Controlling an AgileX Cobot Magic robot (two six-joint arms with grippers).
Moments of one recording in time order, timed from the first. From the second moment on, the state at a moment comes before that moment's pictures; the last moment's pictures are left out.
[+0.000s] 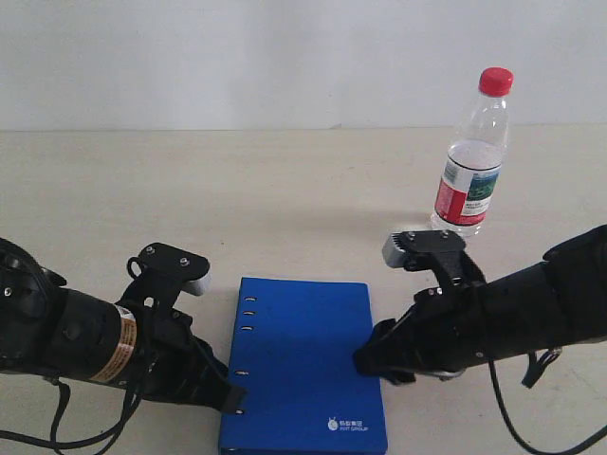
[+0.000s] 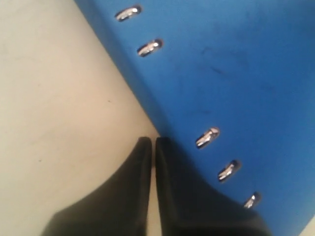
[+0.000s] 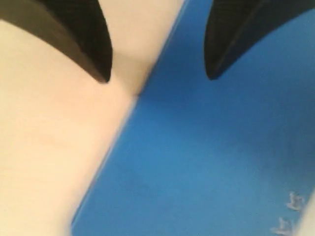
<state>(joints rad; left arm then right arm) -0.60 1.77 -0.57 1.25 -0.20 -1.34 0.41 1.78 -0.59 1.75 0.41 -1.66</state>
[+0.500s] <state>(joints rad) -0.60 1.77 -0.57 1.30 -0.22 -1.39 0.41 1.78 -0.60 1.75 0.49 -1.57</state>
